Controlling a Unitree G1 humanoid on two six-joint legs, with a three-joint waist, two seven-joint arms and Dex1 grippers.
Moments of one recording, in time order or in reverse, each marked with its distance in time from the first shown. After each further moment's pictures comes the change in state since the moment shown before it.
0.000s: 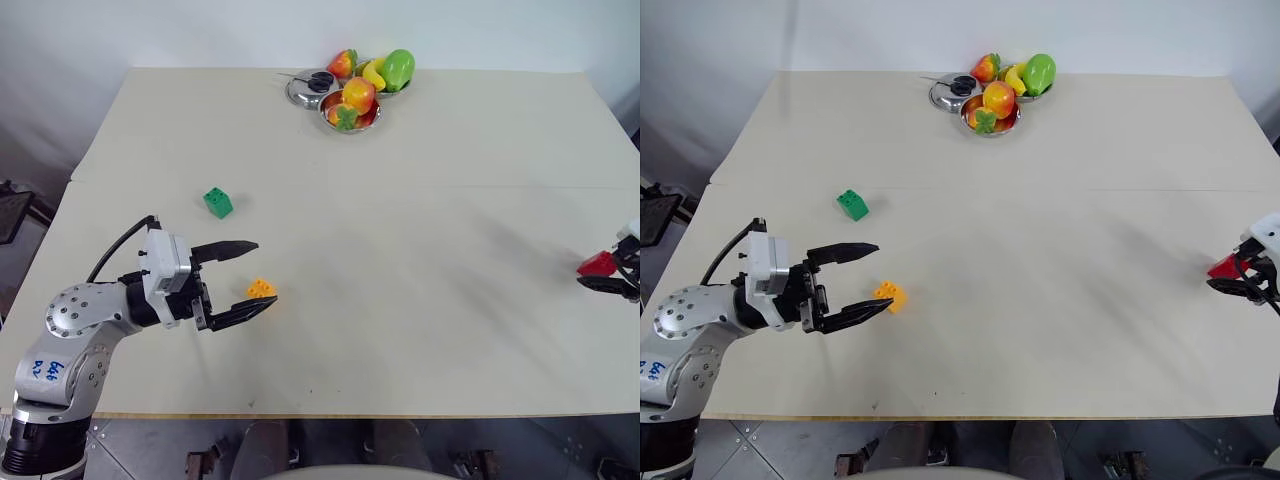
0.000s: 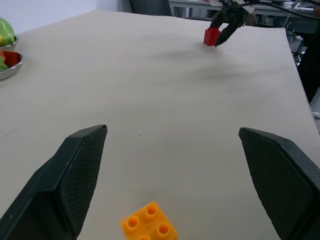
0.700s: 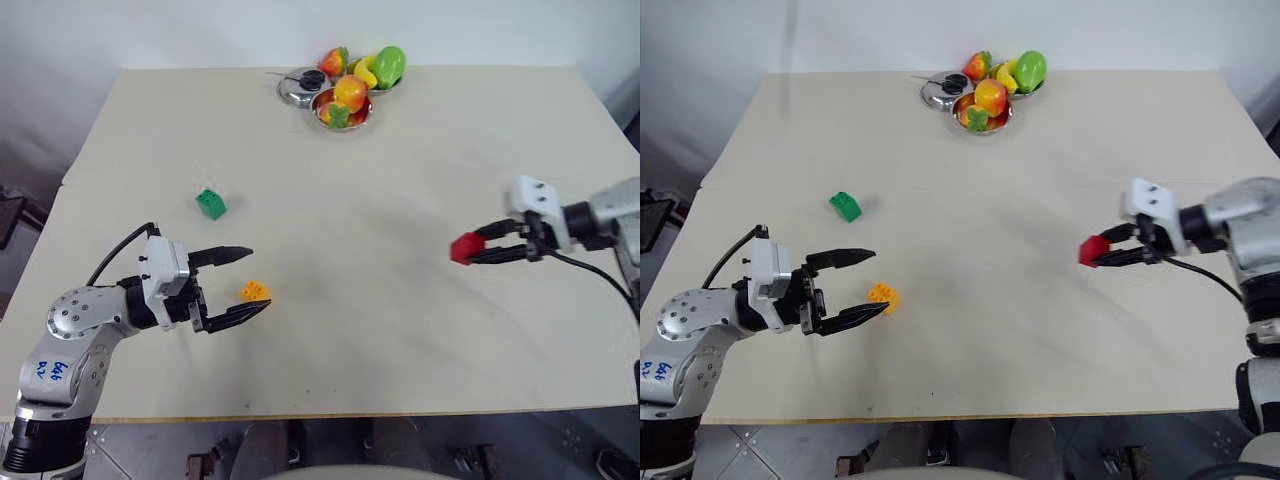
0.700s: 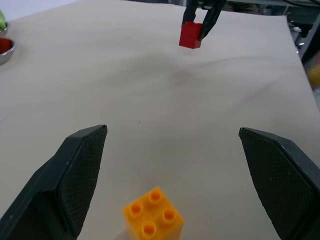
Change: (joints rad) left arm 0.010 0.001 -0.025 0.091 0.046 -0.076 -0.045; right arm 0.005 0.151 0.247 -0.870 0.275 0.263 0.435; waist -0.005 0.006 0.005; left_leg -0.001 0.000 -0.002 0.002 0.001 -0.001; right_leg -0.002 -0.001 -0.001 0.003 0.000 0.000
